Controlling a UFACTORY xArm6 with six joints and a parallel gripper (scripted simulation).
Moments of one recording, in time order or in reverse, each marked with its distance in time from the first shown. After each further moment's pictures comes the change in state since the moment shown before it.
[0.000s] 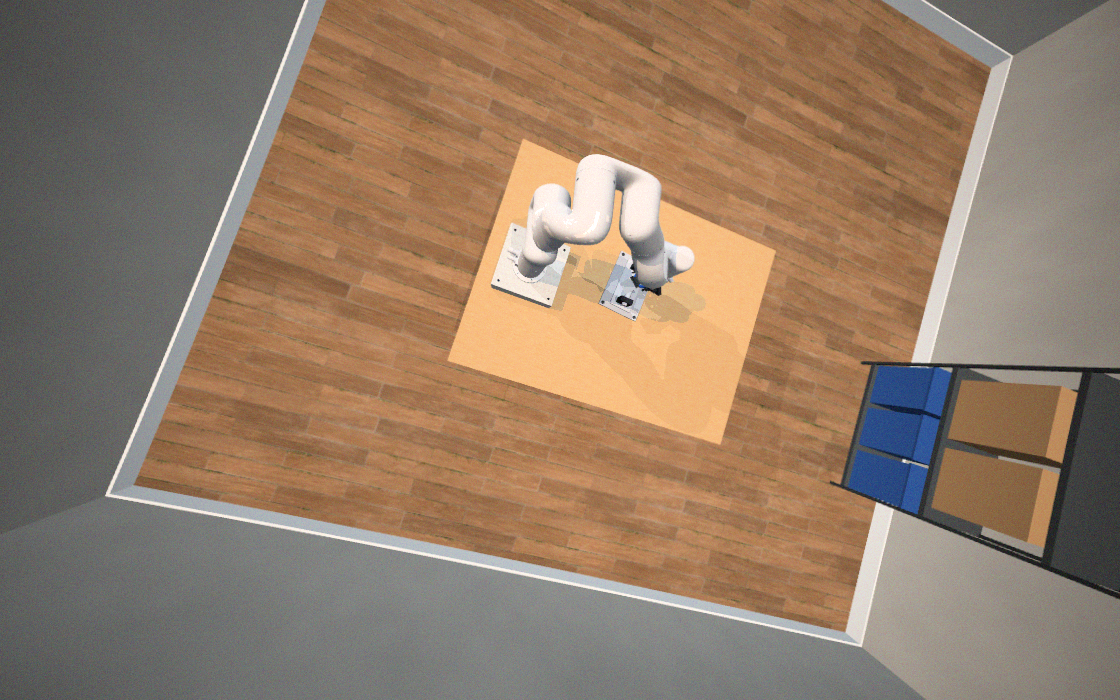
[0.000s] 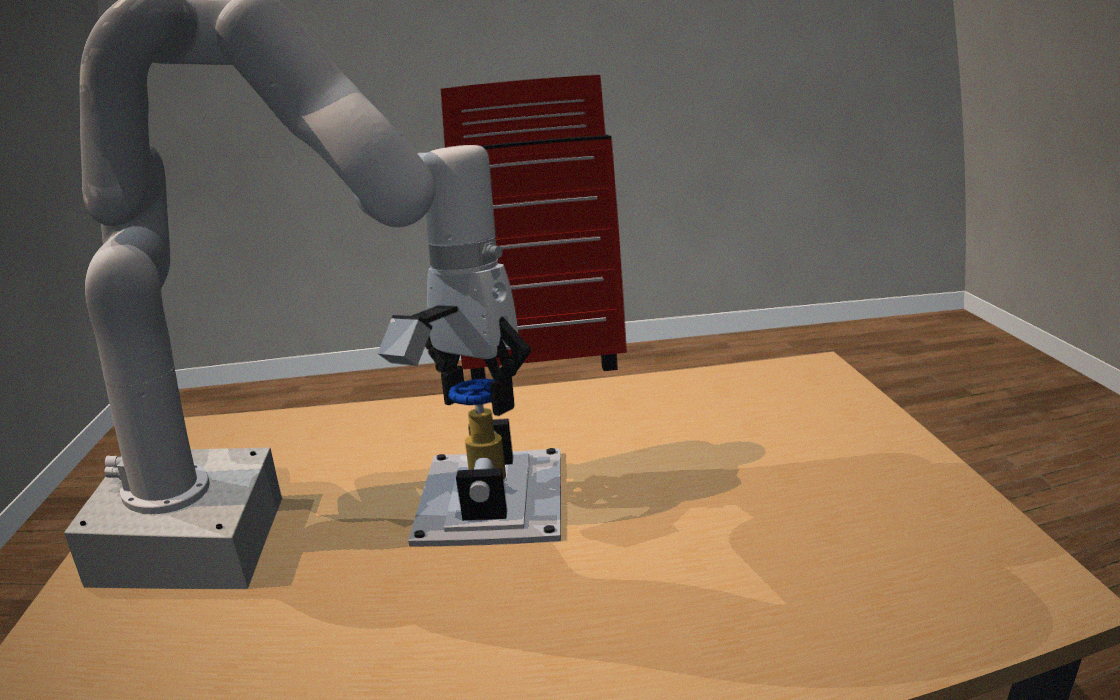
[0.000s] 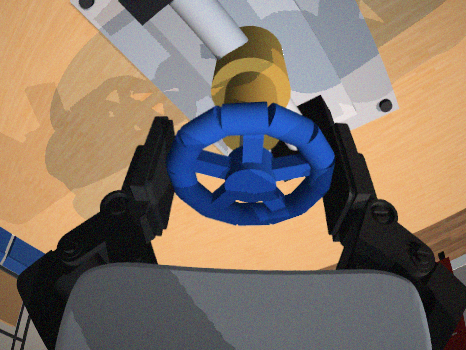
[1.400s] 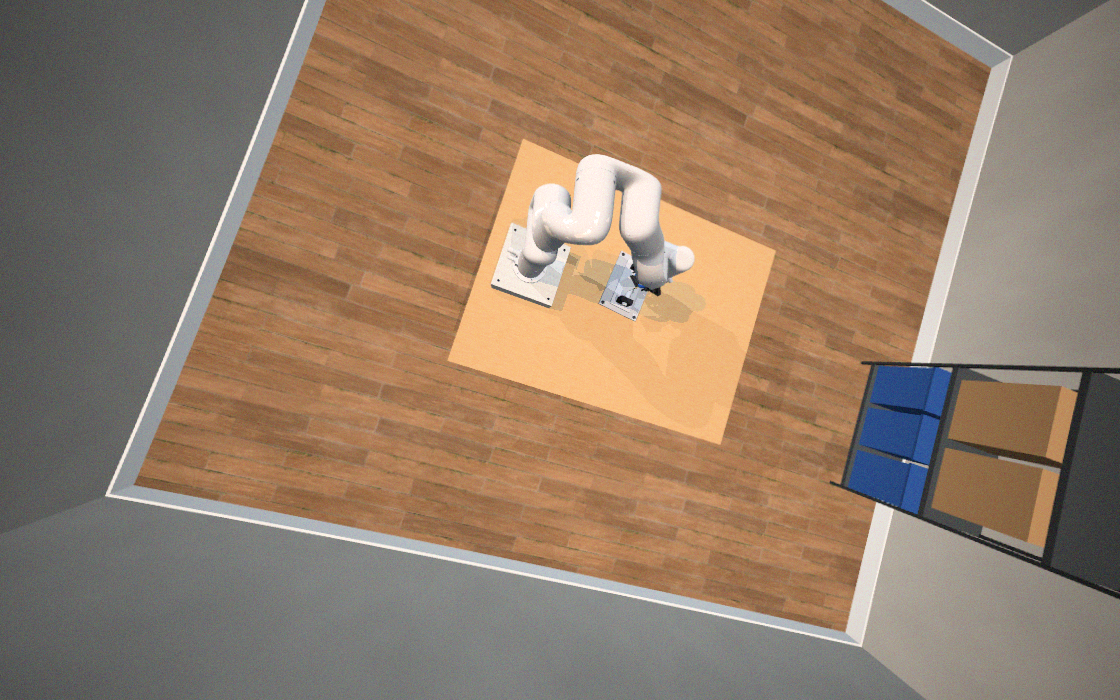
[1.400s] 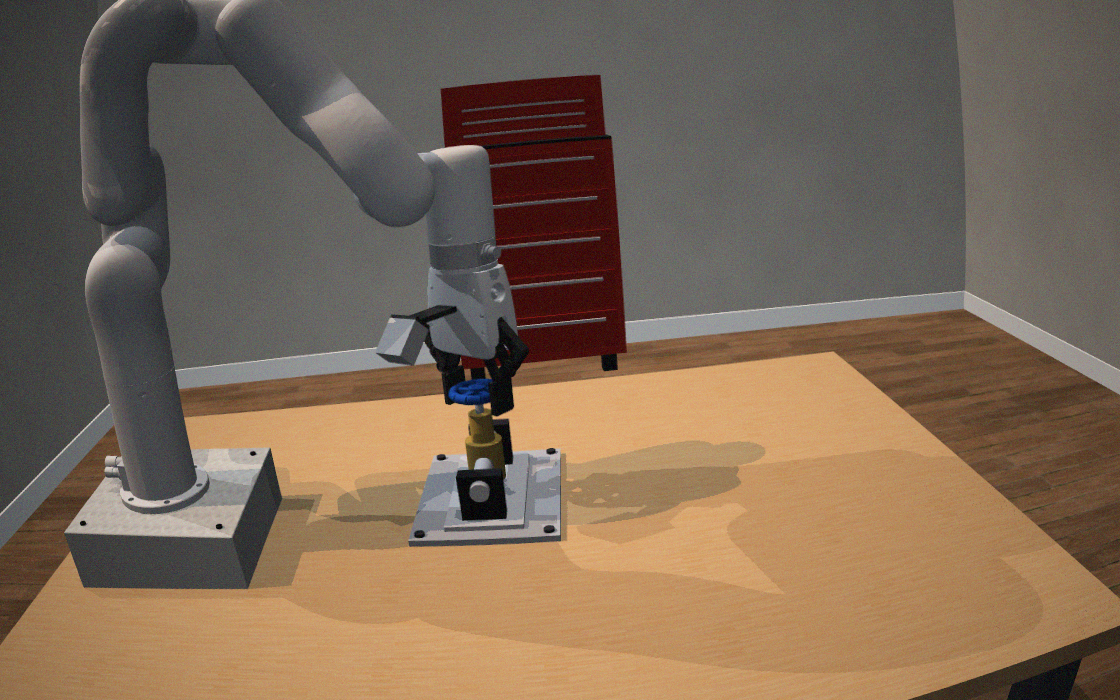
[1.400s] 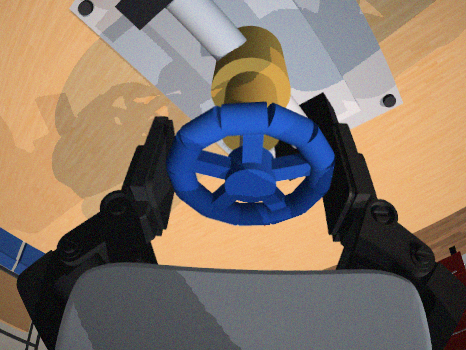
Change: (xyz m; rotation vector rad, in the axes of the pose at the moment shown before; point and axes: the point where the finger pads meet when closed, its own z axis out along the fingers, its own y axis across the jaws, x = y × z) arm 0.000 0.000 0.000 0.000 0.000 0.045
